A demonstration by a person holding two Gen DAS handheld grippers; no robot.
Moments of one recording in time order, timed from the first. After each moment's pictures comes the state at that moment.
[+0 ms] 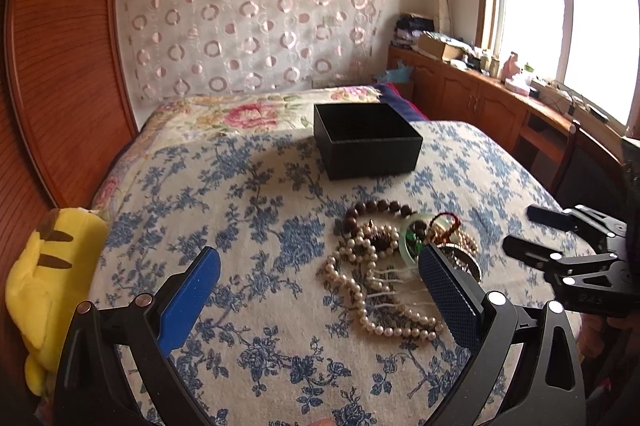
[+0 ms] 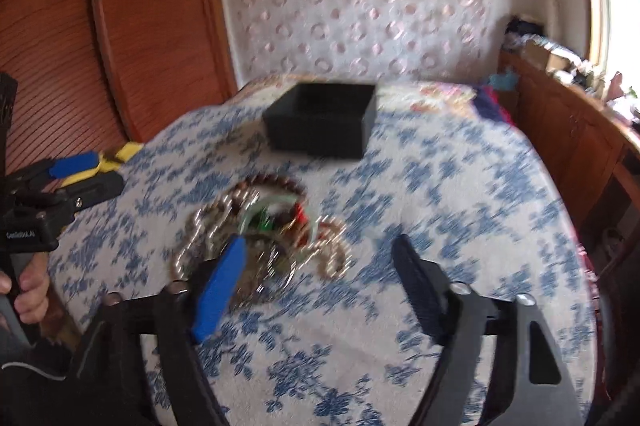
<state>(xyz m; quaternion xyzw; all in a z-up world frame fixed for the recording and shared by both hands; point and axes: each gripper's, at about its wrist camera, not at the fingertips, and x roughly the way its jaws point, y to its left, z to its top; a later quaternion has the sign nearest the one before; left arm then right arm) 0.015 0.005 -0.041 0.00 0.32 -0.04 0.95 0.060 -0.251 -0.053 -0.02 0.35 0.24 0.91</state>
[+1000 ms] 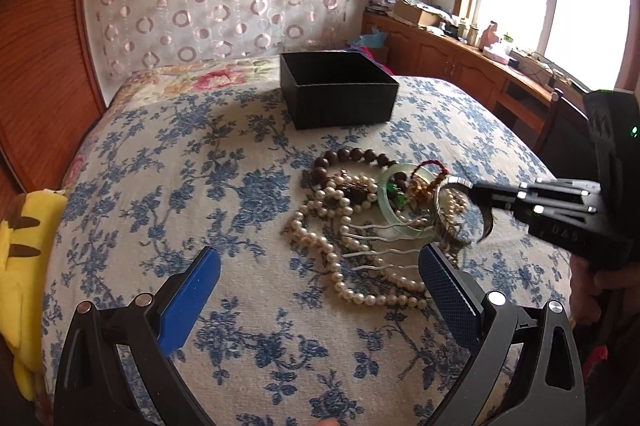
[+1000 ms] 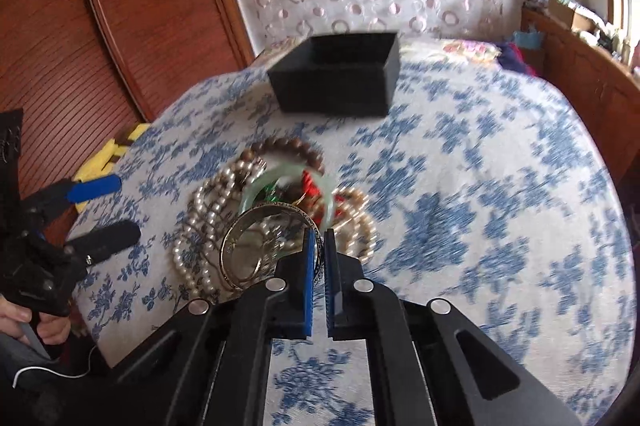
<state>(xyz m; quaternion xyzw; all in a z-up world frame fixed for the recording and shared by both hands) 0.024 -0.007 -0.076 0.00 0.38 -0.09 0.92 0.082 -0.247 -0.072 0.00 0.40 0.26 0.88</state>
